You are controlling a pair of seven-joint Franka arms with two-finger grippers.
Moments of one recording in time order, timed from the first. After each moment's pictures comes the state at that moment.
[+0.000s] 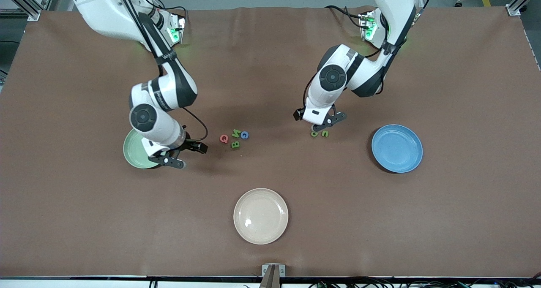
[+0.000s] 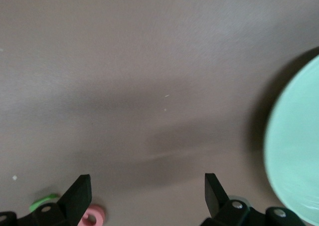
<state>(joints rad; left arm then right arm) -0.59 0.37 -0.12 -2.12 -0.14 2.41 -1.03 0.40 0.49 -0.02 -1.96 0.11 2.40 0.58</state>
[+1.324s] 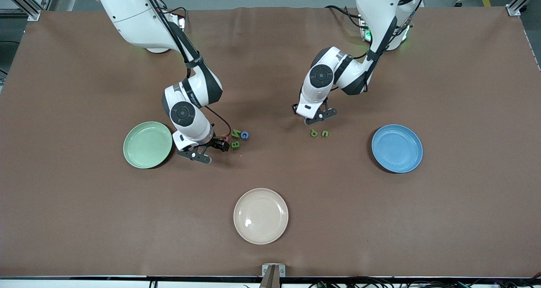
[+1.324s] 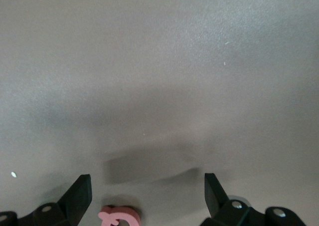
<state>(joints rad) -0.66 0.45 -0.12 -2.19 -0.14 2.53 -1.03 0.52 0.56 -0.03 -1.97 0.08 2.50 0.74</state>
